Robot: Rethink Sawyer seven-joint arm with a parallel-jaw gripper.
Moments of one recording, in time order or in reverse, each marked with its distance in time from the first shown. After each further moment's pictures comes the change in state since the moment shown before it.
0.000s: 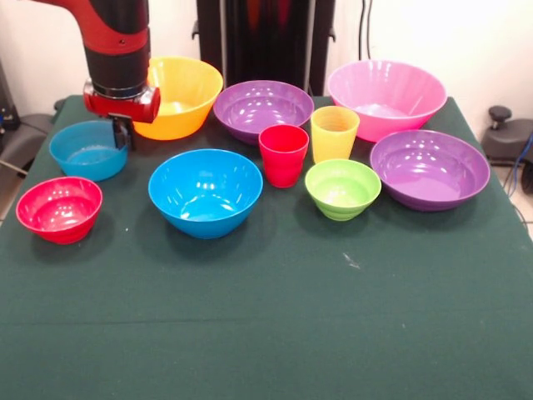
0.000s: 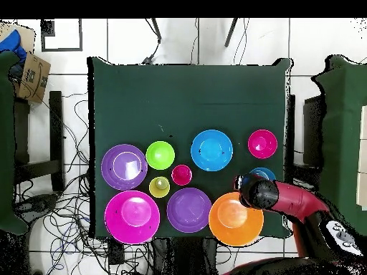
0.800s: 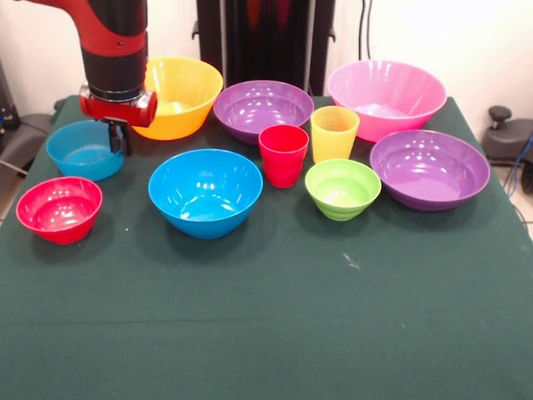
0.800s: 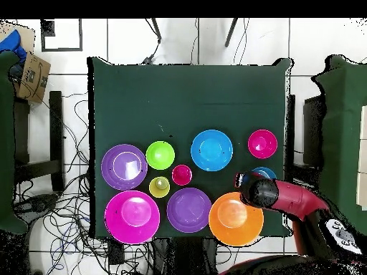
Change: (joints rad) arm 0.009 0.006 -0.007 -0.014 0.000 -0.027 0.000
